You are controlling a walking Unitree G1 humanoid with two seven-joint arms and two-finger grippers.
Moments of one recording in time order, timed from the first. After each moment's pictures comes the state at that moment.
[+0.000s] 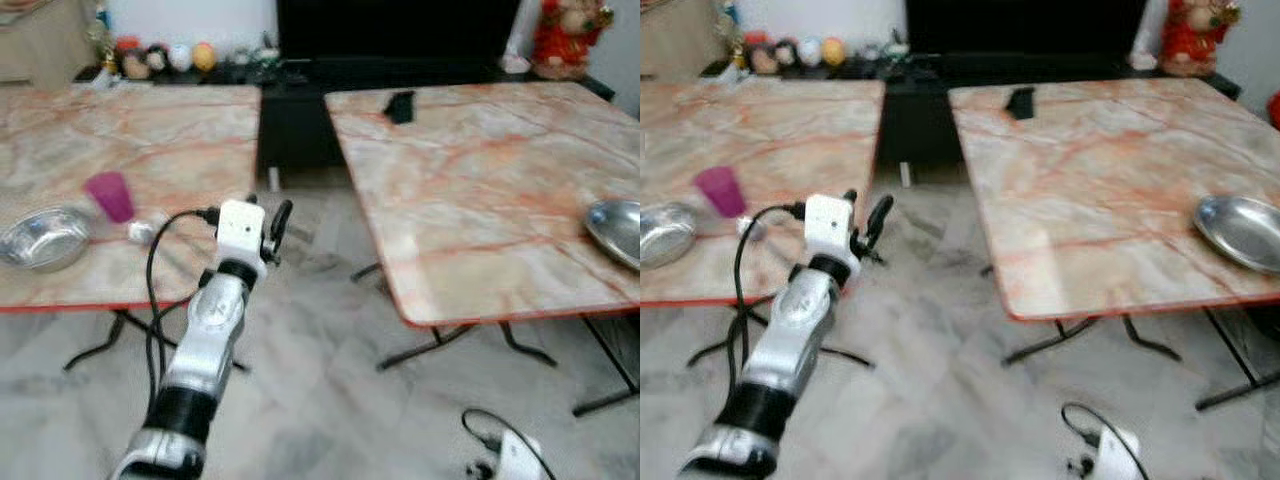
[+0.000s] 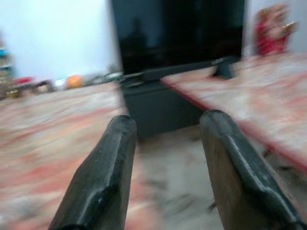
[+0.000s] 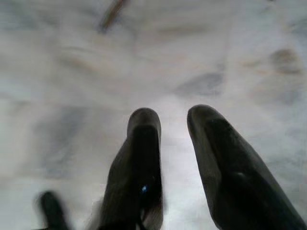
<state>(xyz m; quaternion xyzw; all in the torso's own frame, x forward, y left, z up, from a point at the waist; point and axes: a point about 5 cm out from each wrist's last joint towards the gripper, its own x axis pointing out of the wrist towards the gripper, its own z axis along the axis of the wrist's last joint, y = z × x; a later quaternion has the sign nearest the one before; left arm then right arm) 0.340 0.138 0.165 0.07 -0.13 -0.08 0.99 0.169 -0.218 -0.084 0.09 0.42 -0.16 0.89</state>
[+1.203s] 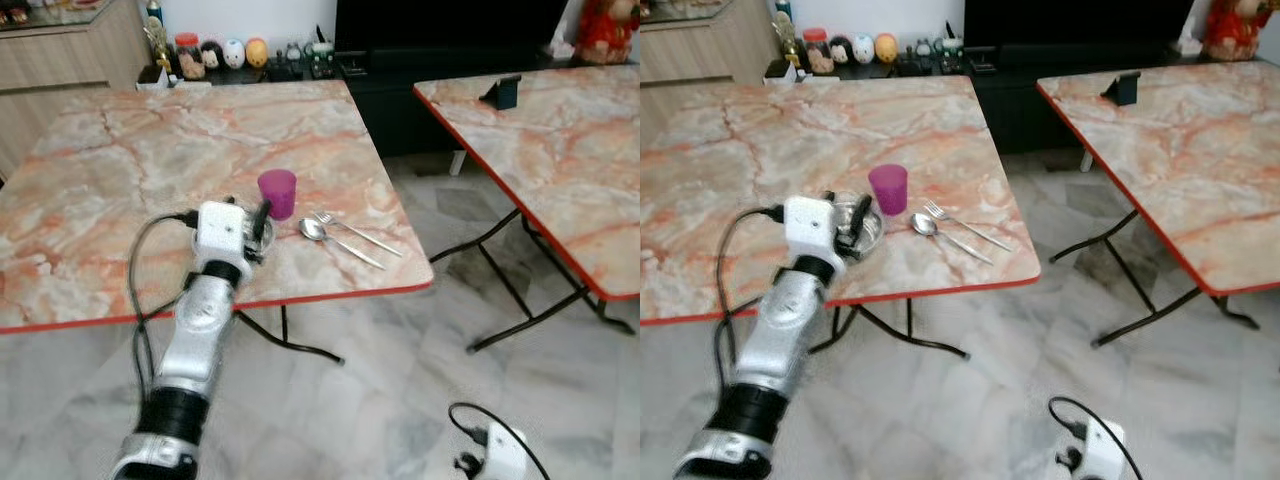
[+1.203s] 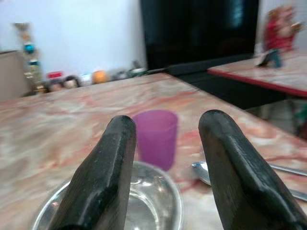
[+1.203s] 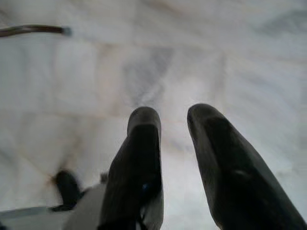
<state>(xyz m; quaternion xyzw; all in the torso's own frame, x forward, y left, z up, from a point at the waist) 0.339 0.117 0.166 0.05 -0.13 -0.10 0.99 0.160 -0.228 -0.086 0.08 0.44 -0.16 0.88</state>
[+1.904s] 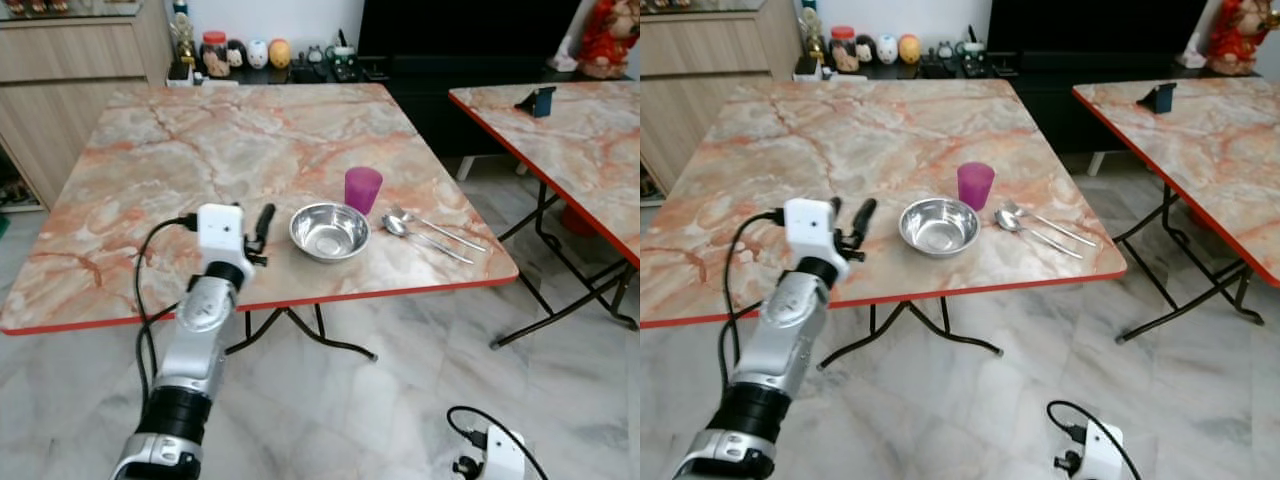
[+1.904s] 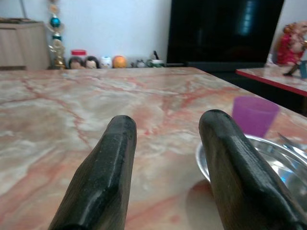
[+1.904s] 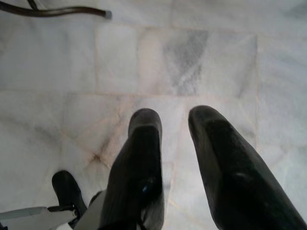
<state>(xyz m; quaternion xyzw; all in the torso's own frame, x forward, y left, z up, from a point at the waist) 0.341 0.132 0.163 -0.01 -0.11 -0.08 0.99 0.166 -0.222 -0.085 0.08 0.44 -0.14 0.88</state>
